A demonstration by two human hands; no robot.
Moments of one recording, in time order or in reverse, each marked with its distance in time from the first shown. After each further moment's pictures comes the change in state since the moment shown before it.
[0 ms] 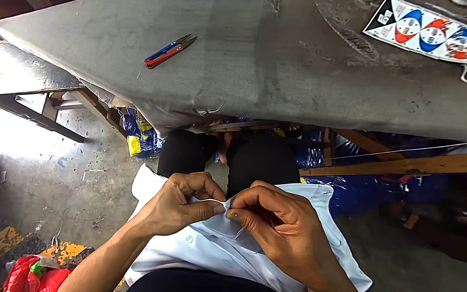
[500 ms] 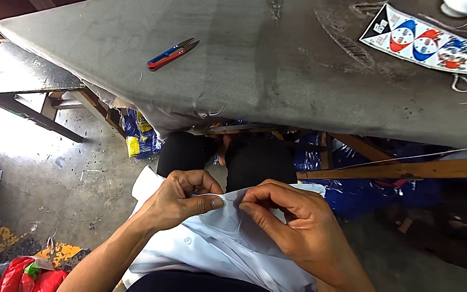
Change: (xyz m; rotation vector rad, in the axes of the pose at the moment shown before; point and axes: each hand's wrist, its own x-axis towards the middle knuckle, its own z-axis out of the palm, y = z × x) left_hand 0.004 -0.004 -0.001 -0.106 0.034 -0.027; right_hand 0.002 0.008 -0.022 -0.048 -0.047 0.009
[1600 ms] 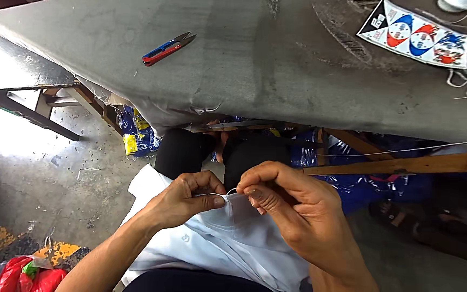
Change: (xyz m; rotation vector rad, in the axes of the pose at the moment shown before) left_hand 0.003 -0.012 0.004 0.057 -0.075 -0.122; right_hand 0.019 -0.014 -0.001 0.182 0.032 -0.070
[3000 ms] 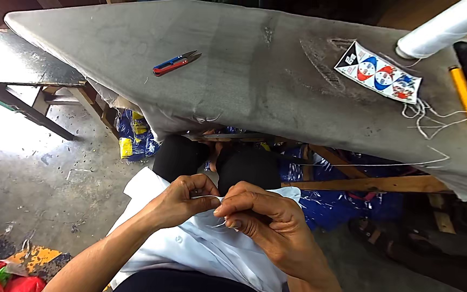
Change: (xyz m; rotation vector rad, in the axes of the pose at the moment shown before) left_hand 0.000 0.000 0.005 0.057 0.071 0.041; right_hand -0.004 -0.005 0.011 0.231 -0.181 -0.053
